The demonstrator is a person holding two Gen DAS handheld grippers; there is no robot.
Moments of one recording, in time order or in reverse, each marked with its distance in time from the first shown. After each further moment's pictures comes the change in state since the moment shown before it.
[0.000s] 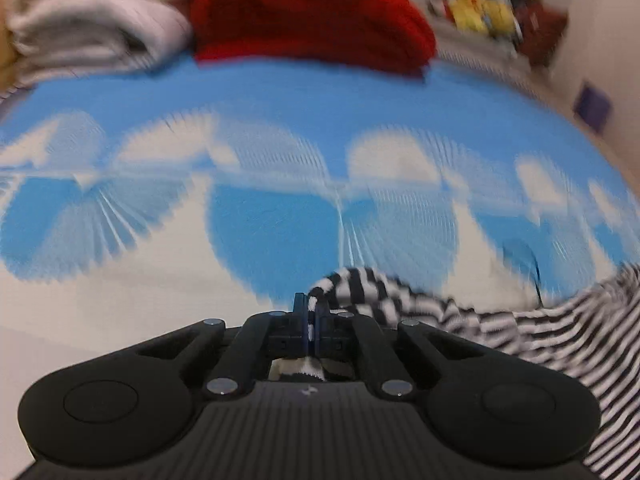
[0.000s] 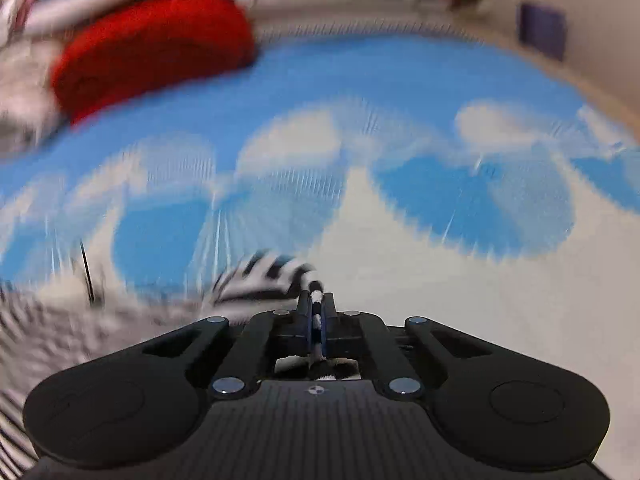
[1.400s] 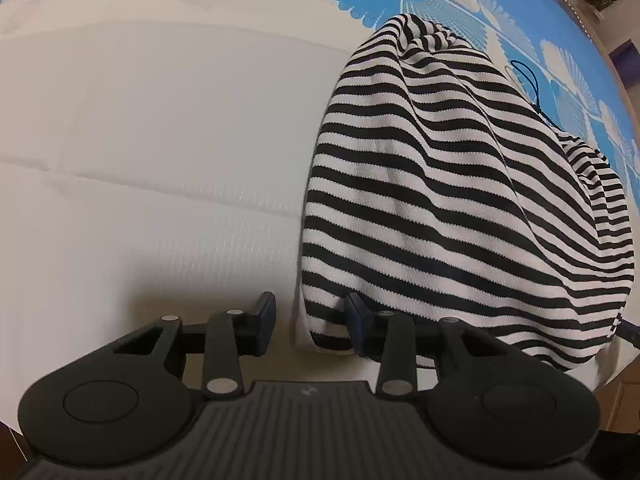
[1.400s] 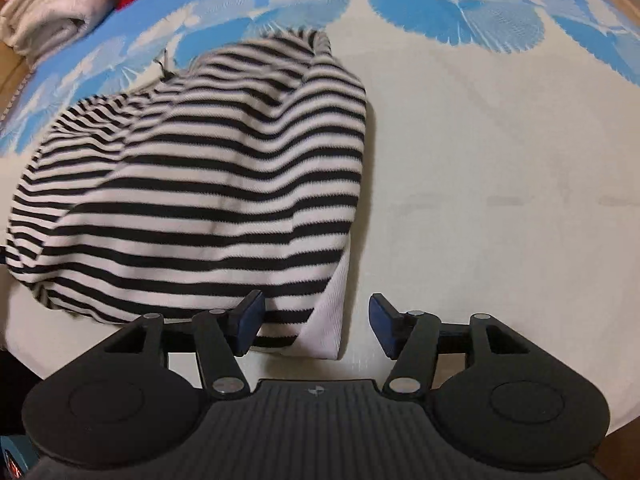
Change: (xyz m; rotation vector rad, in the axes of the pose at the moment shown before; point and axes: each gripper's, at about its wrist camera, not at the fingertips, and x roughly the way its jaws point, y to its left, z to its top) left arm -0.062 0.045 -0.120 -0.155 0.578 -0.040; right arm -0.115 -0.053 -0.102 -0.134 0.525 0.167
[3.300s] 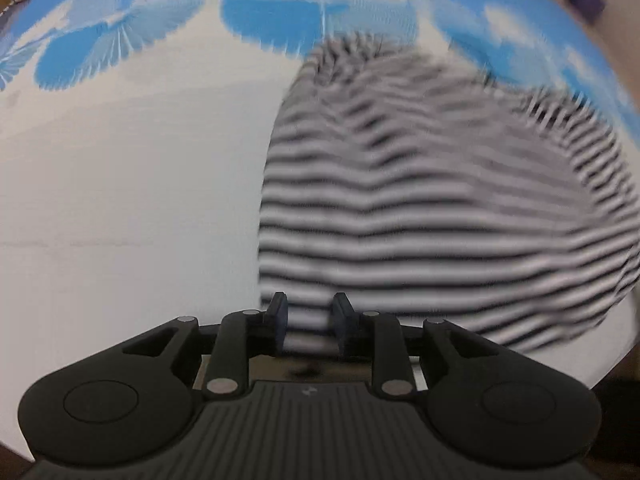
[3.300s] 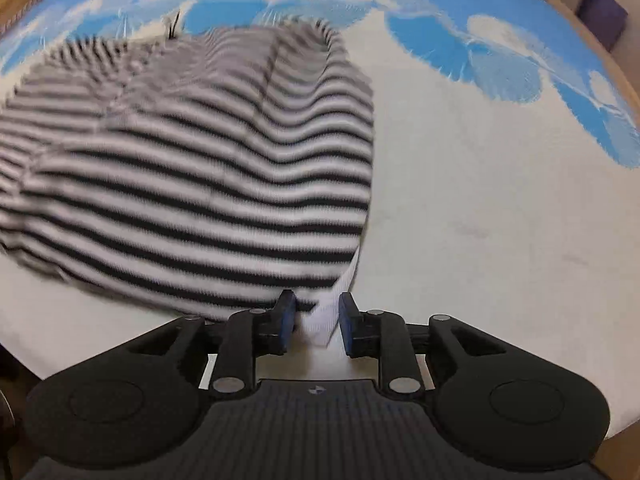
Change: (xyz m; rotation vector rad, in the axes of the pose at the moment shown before) left arm -0.042 -0.045 -0.028 0.231 -0.152 0.058; right arm -0.015 0.024 -0.014 -0.194 -0.063 -0.176
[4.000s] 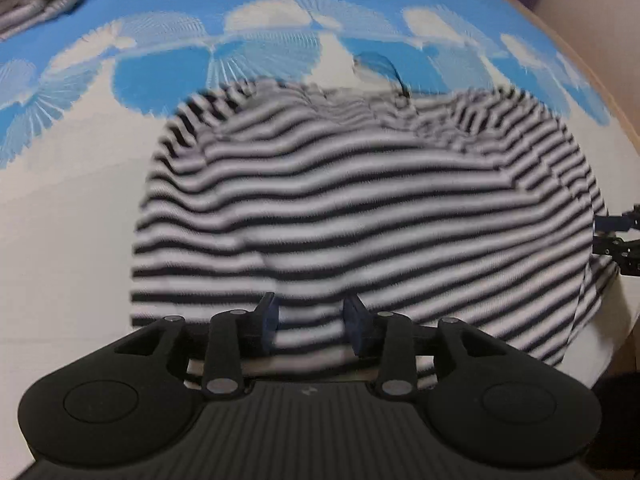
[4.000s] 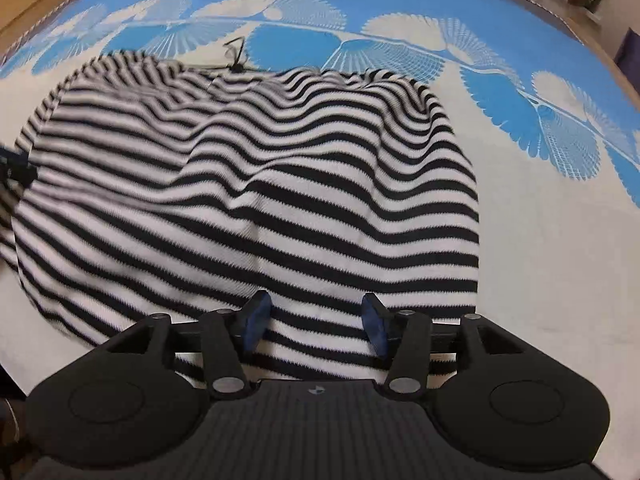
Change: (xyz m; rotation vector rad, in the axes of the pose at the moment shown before) left arm 0.032 -0.078 0.033 0.150 -0.083 -0.058; right arm 0.033 0.054 0.061 -0.064 -0.046 0.060
